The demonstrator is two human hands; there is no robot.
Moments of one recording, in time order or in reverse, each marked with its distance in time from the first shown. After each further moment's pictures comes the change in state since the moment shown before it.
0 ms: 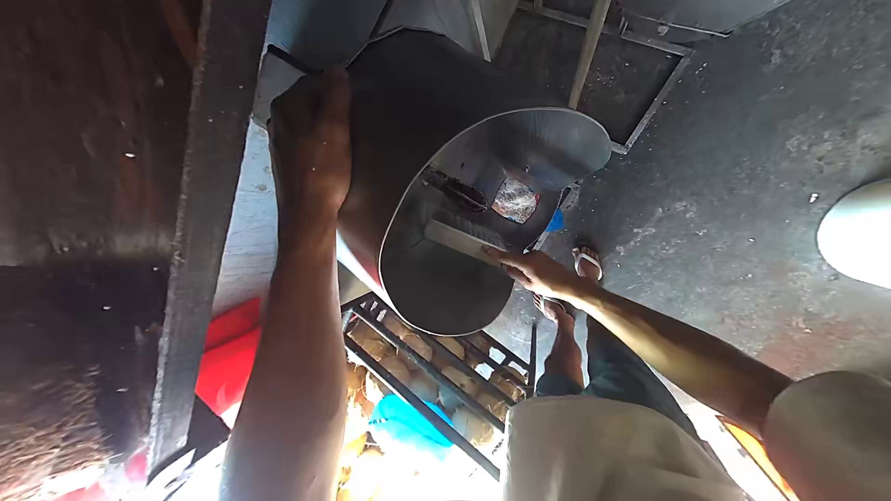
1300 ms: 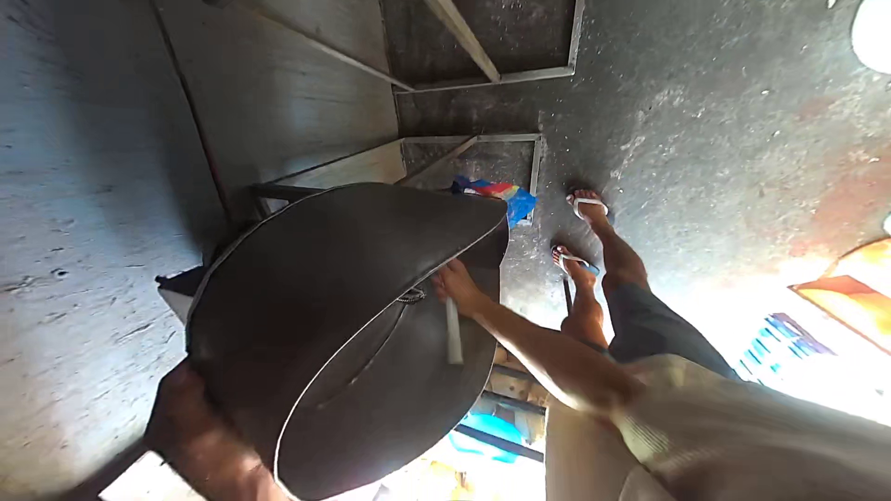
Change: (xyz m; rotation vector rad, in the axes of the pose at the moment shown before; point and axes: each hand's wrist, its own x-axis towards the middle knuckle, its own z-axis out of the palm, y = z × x) left_hand -0.010 0.037 0.012 -0.246 0.026 0.018; right_hand 0.114 -0.015 0.008 1.836 0.631 0.531
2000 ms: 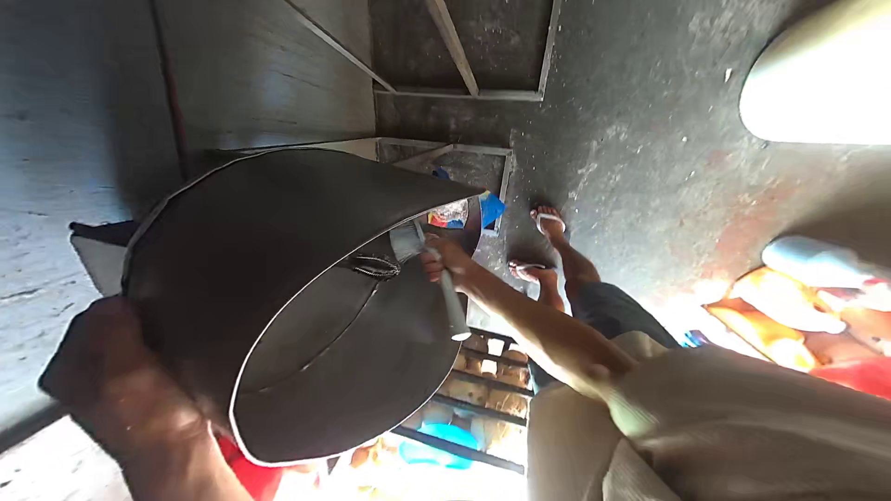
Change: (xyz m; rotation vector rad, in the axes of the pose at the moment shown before) left_hand 0.005 -0.042 -0.022 0.017 -0.001 -0.036; right_hand 0.001 -0.027 -0.036 0.197 -0.107 0.193
